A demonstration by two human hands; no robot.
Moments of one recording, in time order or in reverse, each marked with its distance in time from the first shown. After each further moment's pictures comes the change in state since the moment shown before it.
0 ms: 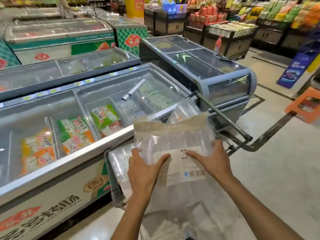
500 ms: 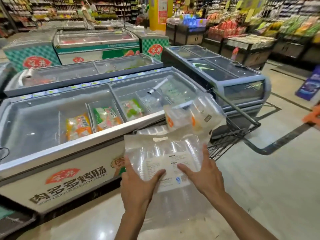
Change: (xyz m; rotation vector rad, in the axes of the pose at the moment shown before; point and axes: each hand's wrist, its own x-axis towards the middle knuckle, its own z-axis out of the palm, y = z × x) left_hand -0.204 -0.137 -0.153 0.009 0.087 -0.110; right_hand -0.275 -0.009 0.036 -0.175 -0.156 -0.108
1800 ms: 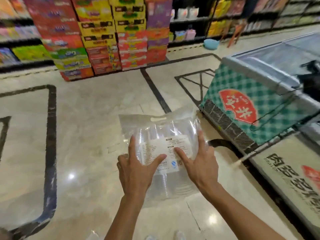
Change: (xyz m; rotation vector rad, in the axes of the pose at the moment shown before) left_hand -0.550 -0.587 -0.576 -0.200 1.190 -0.979; right_hand -0.858 -0.323 0.421 -0.069 -0.894 -1.334
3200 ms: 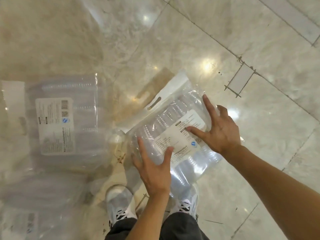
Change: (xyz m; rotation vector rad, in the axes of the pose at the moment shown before) left_hand 0.064 -0.710 0.456 -0.487 0.552 -1.182; right_hand -0.004 0.301 0.844 -0.618 -1.008 -0.894
